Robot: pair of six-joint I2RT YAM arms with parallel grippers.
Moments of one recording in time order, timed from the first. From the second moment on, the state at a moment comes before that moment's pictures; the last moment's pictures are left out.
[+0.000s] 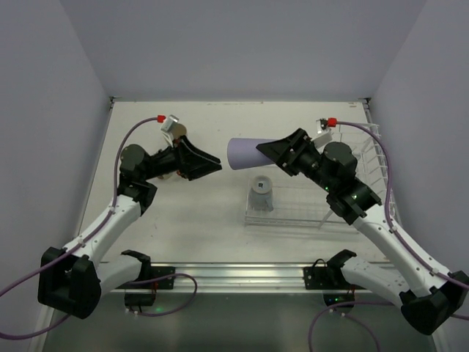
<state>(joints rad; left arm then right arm) -0.30 1.10 0.70 0.64 0.98 -0.99 0.57 0.94 0.94 -0.14 -0.11 1.07</state>
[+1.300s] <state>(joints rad) -0.39 1.14 0.88 0.34 0.84 -0.82 0.58 0.99 0.77 0.18 -0.28 1.19</state>
